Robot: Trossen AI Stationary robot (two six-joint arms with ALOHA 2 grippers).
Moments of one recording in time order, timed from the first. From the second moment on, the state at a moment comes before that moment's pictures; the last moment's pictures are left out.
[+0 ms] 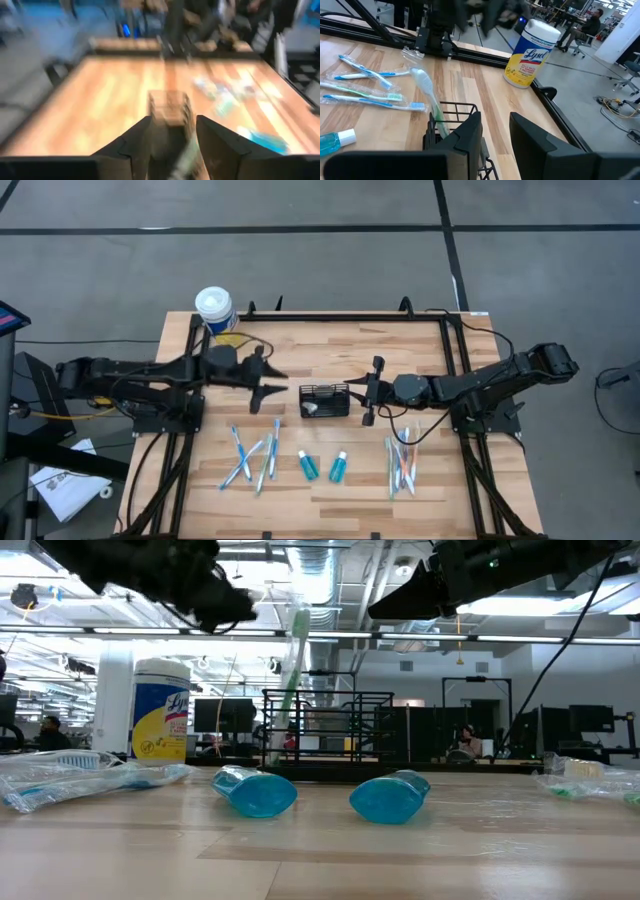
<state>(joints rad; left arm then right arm) 0.15 0.97 0.53 0.11 0.11 0.01 0.15 1.30 0.64 0.40 0.42 -0.20</state>
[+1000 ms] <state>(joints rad) -0.14 1.07 0.46 -0.32 -0.10 -0.68 0.15 1.30 0.64 0.41 0.39 -0.19</state>
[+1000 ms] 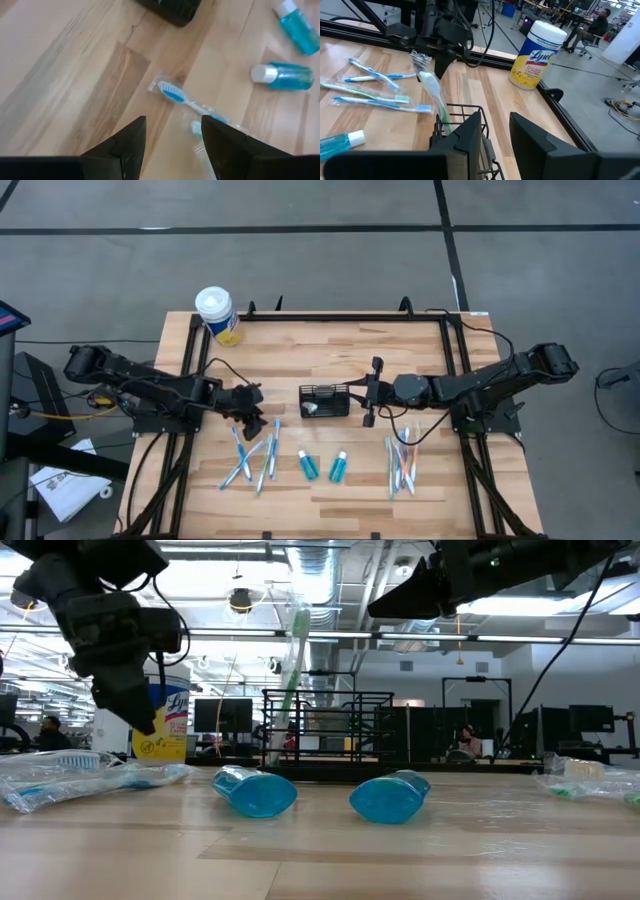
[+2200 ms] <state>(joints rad) -0.03 1.40 0.46 -0.03 0.07 -0.75 0.15 1.30 0.64 0.44 0.34 -0.19</state>
